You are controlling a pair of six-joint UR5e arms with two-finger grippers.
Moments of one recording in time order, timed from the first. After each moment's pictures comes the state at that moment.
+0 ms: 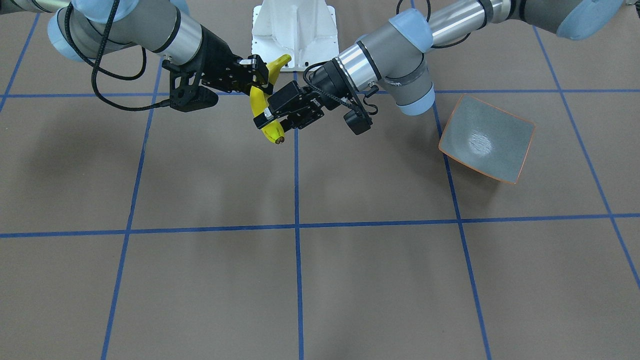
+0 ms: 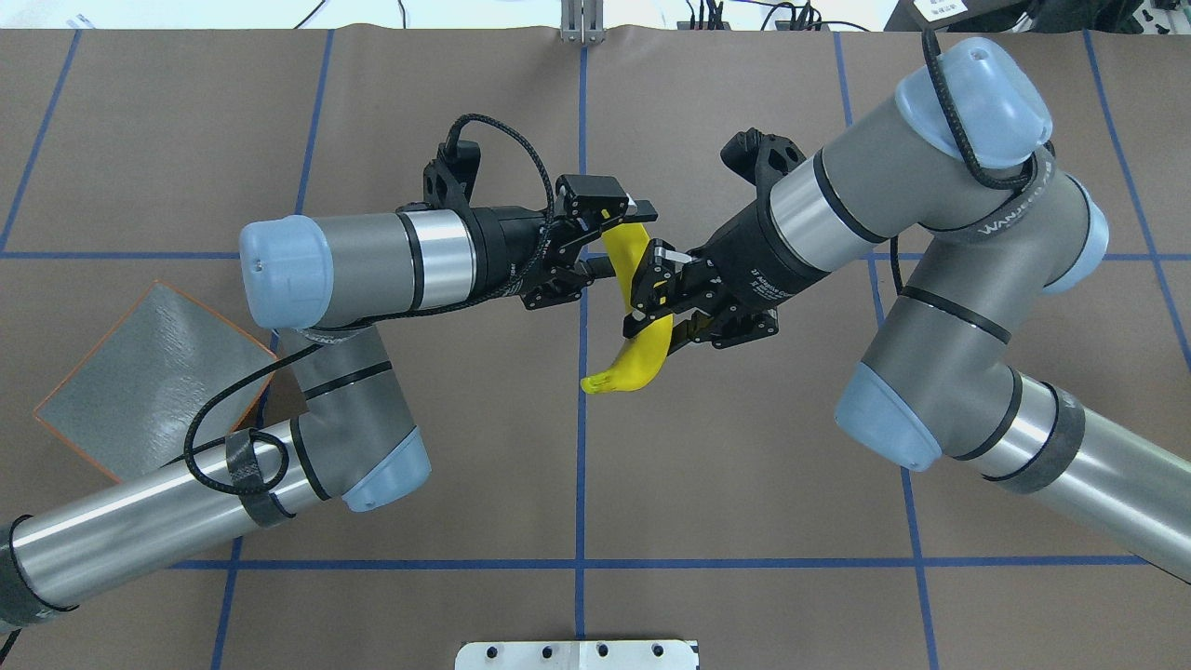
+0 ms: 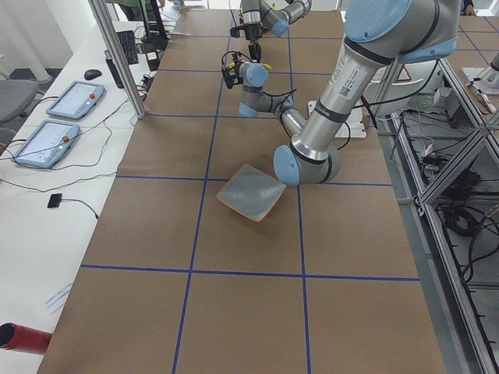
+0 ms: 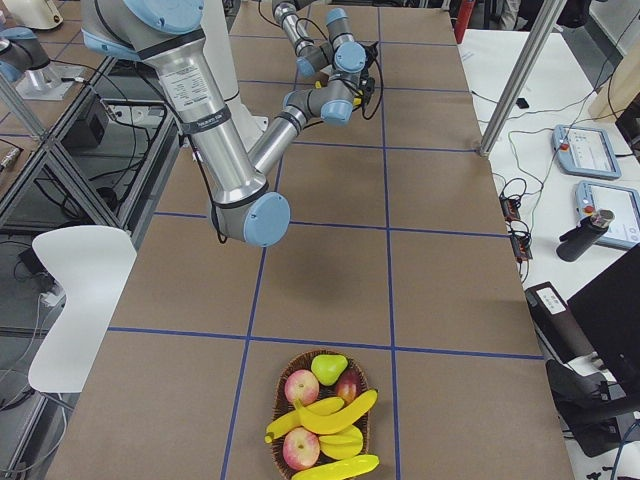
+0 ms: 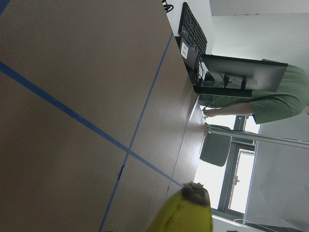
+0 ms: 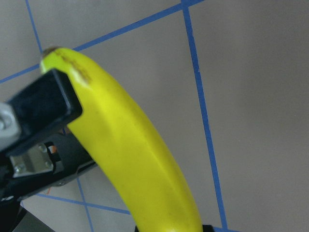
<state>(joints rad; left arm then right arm) -0.55 -2.25 -1.49 -2.86 -1.74 -2.05 0.72 -1.05 1.86 -1.11 2.40 1.59</state>
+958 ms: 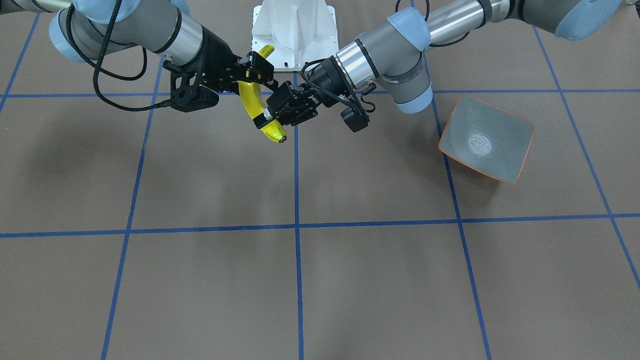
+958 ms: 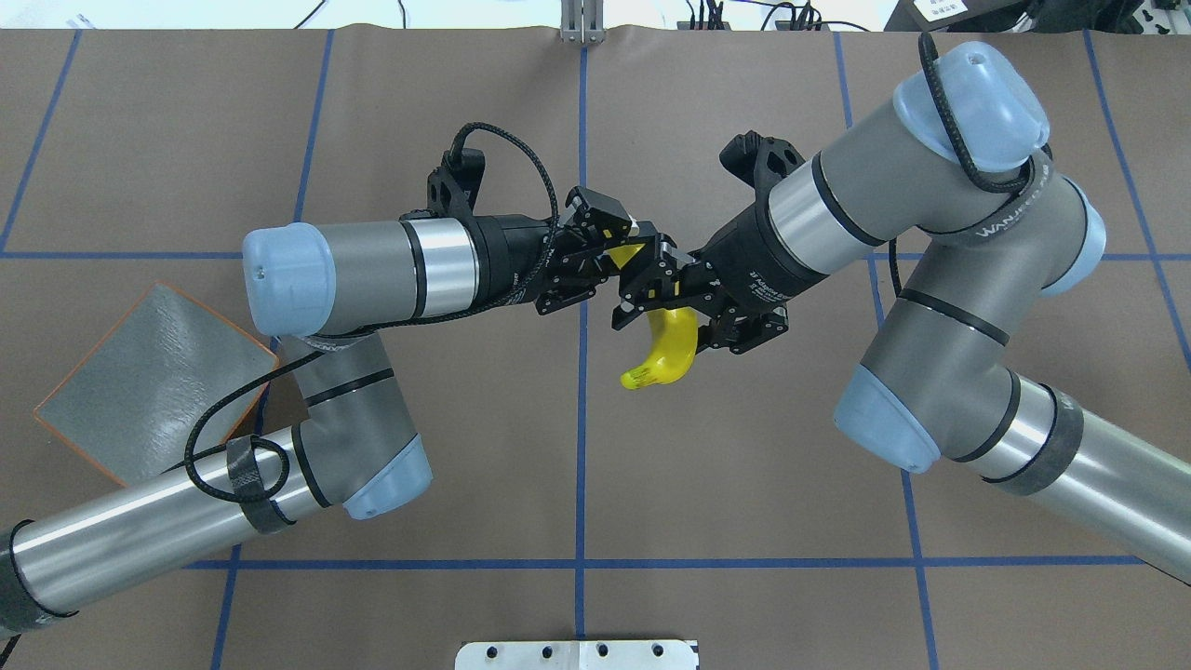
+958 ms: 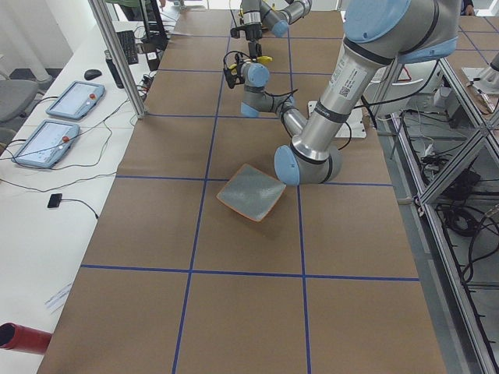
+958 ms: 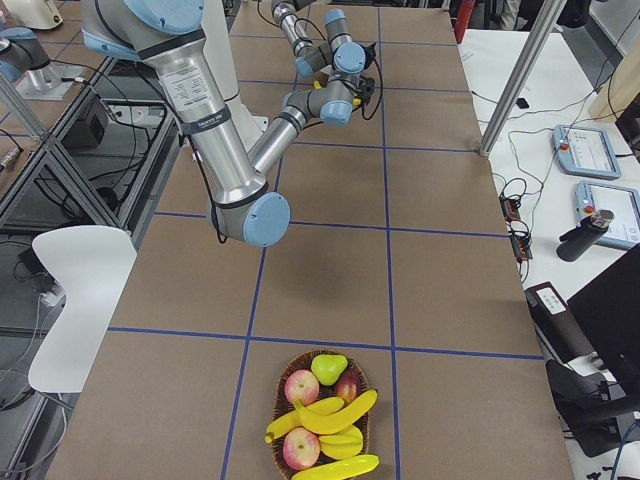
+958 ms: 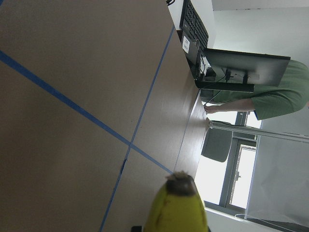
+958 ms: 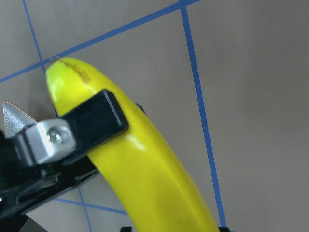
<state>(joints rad) -0.54 -2.25 -1.49 -2.86 -1.75 -2.04 0.71 -1.05 1.86 -1.10 2.40 1.59</state>
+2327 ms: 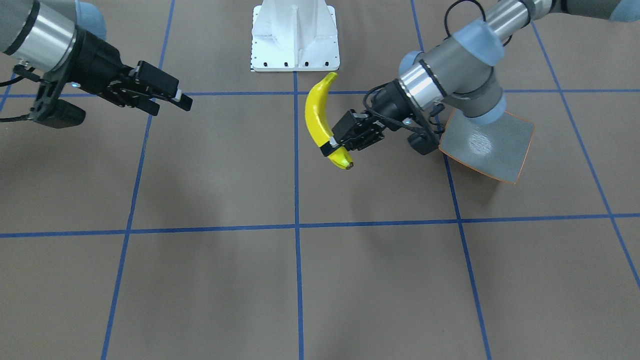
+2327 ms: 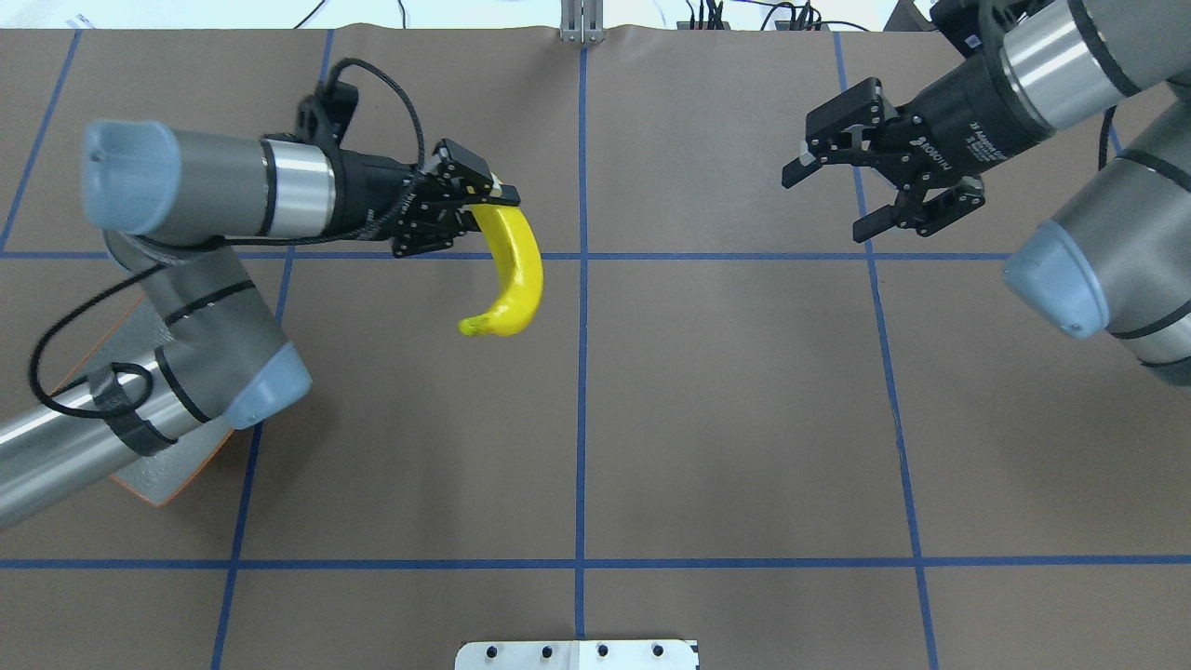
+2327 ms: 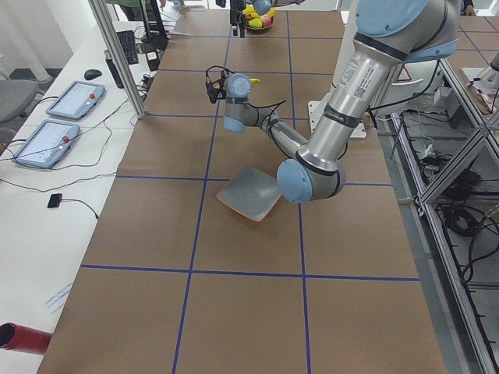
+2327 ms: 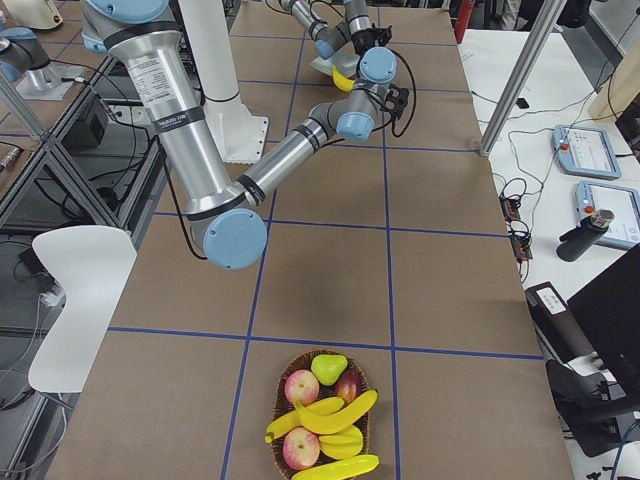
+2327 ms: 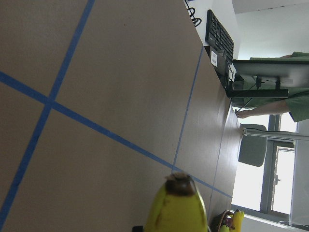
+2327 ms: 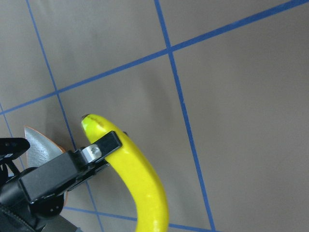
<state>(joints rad) -0.78 -2.08 -1.58 -2.74 -2.05 -1.87 1.04 -1.20 1.88 -1.11 2.57 1.45</state>
